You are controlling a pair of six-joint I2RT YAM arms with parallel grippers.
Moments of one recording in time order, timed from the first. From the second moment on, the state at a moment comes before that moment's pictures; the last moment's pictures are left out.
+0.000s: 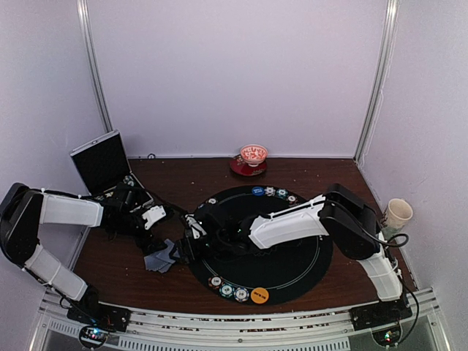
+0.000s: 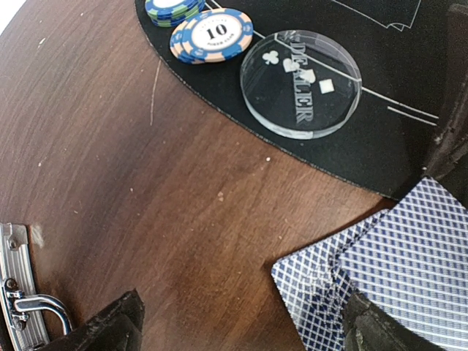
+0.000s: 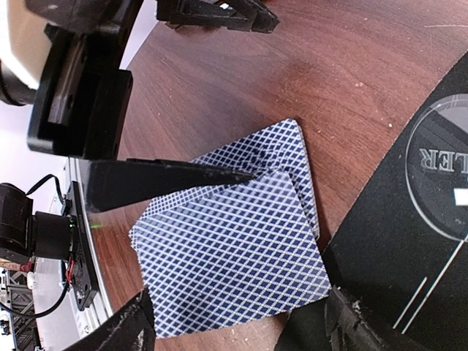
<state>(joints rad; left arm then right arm) -0.33 1.47 0.63 -0.18 0.28 0.66 1.13 2.29 1.58 0.09 -0.26 0.66</state>
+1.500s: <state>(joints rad) -0.33 1.47 0.63 -0.18 0.28 0.66 1.18 2.23 1.56 0.10 -0.25 0.66</state>
